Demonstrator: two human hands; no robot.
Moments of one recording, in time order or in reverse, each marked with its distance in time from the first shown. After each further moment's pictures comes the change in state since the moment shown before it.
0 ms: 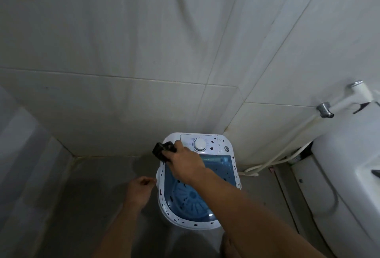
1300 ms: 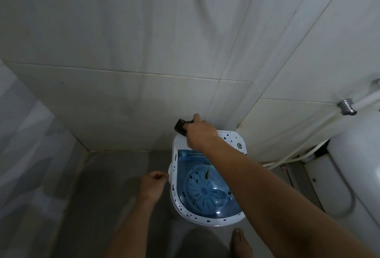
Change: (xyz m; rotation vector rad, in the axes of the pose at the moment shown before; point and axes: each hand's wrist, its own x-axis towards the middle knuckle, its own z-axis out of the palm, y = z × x) left_hand -0.004 0.003 -0.001 -0.057 0.004 -0.001; right_hand 0.052 0.012 -0.051 -0.181 -0.034 0.184
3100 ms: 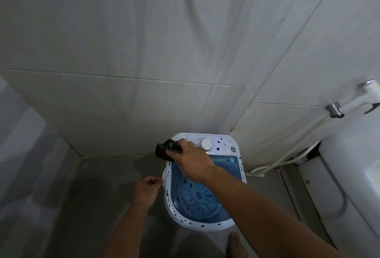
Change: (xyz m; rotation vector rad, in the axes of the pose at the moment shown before) left_hand 0.005 -0.002 0.000 0.040 0.008 -0.009; right_hand -0.047 0.001 0.059 0.078 0.196 -0.321
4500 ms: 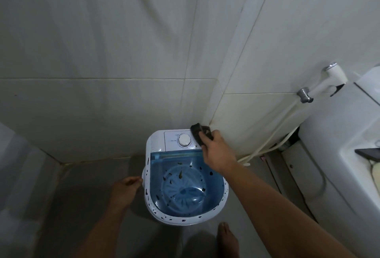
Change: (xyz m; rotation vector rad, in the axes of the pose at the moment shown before) left_hand -0.003 0.003 0.000 0.047 -0.021 0.007; right_hand -0.075 0.106 0.002 0.274 0.075 0.525
